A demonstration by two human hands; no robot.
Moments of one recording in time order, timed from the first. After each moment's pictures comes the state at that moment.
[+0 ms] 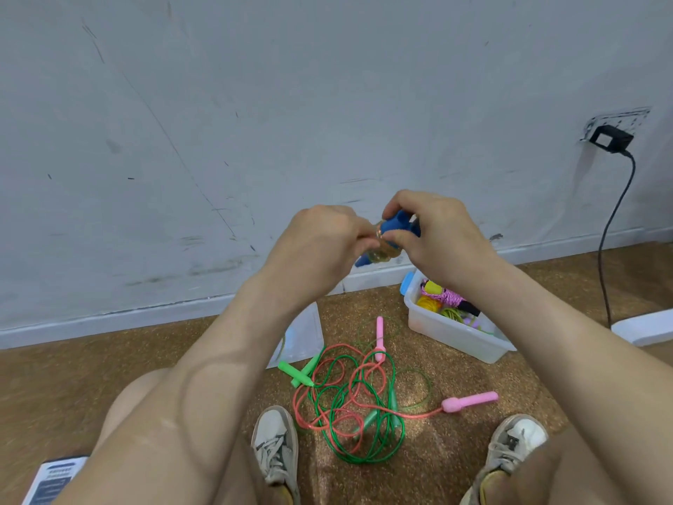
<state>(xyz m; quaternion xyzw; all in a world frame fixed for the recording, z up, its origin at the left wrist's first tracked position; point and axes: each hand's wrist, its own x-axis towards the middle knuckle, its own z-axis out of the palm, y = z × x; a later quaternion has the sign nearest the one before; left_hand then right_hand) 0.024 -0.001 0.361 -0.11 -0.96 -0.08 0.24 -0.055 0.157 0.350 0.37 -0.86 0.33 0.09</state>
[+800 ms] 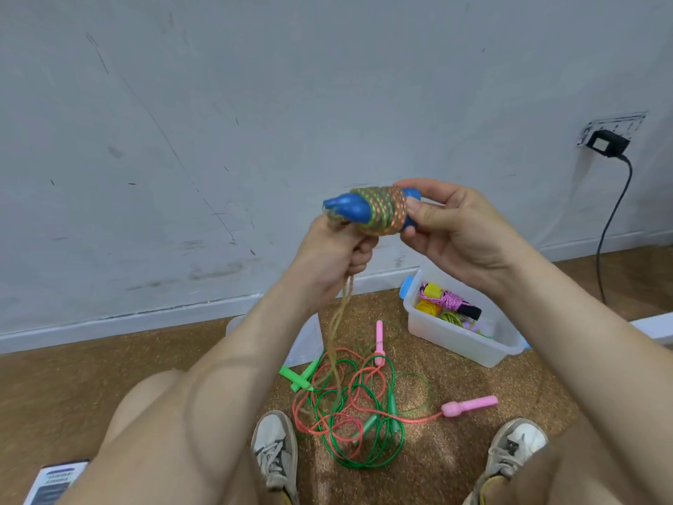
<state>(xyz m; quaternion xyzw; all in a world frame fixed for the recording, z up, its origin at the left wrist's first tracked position) 0.011 0.023 0.348 0.06 -0.66 -0.75 0.08 -0.050 0.170 0.374 0.19 -0.49 0.80 -0.29</state>
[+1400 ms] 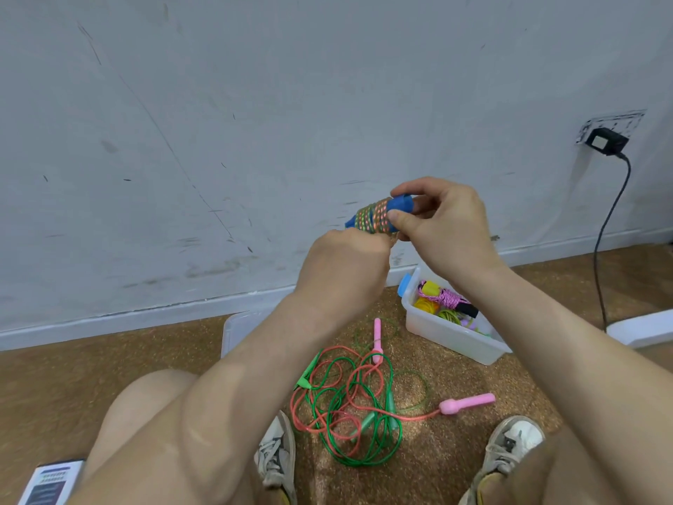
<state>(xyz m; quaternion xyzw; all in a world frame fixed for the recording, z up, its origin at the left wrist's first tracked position) 0.018 0.033 0.340 -0.03 -0.97 0.05 0.25 -0.050 0.153 0.358 0.20 -0.80 0.56 0.05</state>
